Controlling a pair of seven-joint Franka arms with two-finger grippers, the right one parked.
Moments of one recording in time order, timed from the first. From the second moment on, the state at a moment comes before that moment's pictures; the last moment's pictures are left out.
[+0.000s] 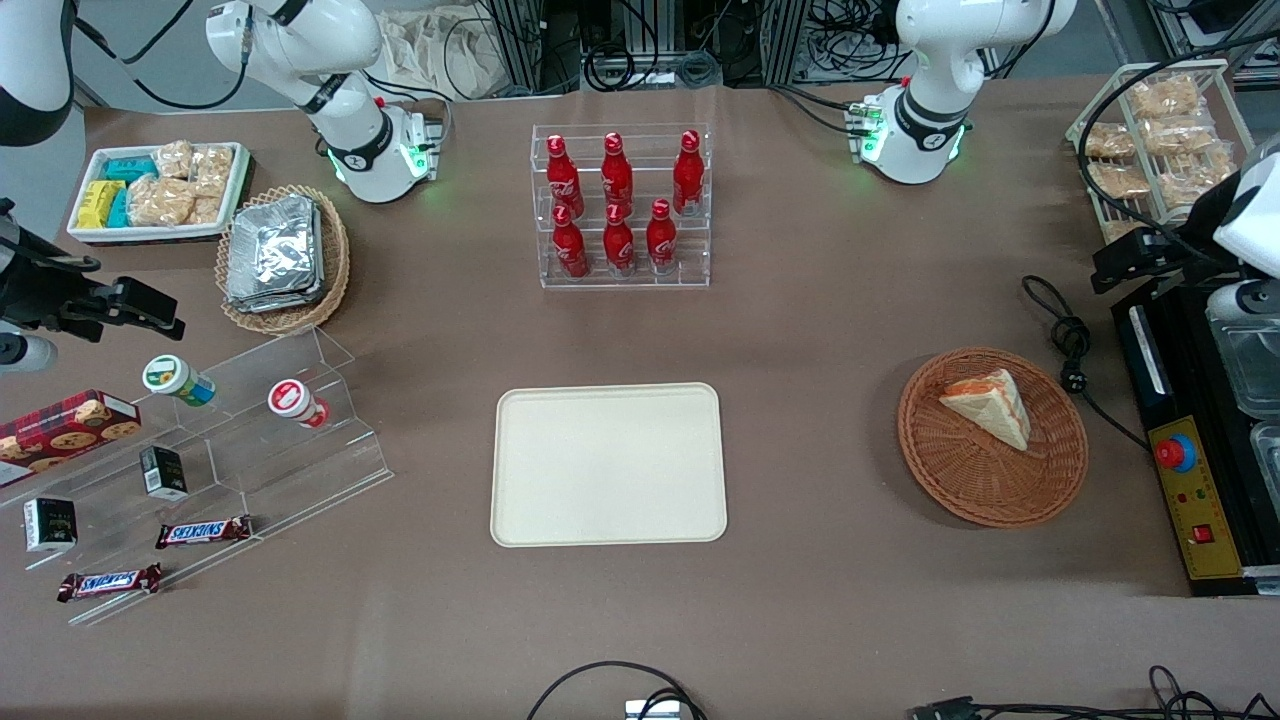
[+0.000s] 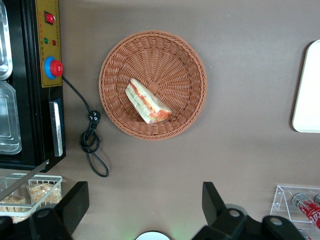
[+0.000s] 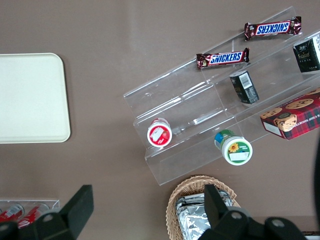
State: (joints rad) arm 0.07 0.01 -0.09 -1.56 0.02 1.48 -0.08
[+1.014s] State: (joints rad) arm 0.07 -0.02 -0.08 -2.12 0.03 2.06 -0.53
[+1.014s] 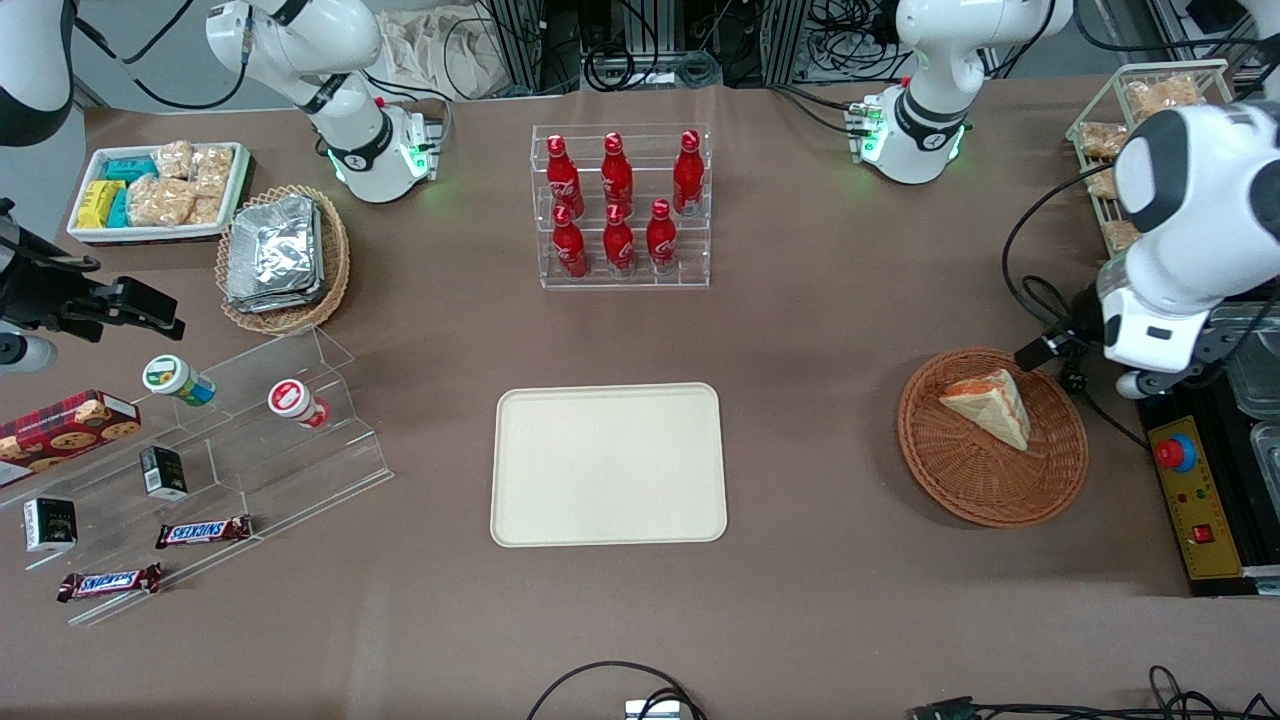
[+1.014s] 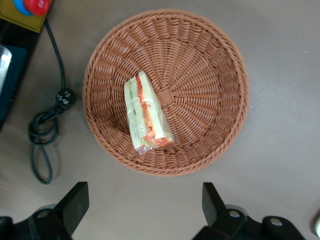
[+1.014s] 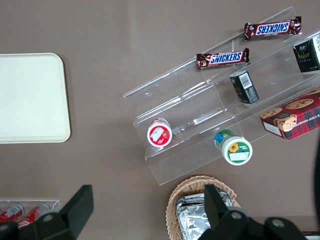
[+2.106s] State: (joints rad) arm 0.11 0.05 -0.07 -2.33 0.03 2.41 -0.75
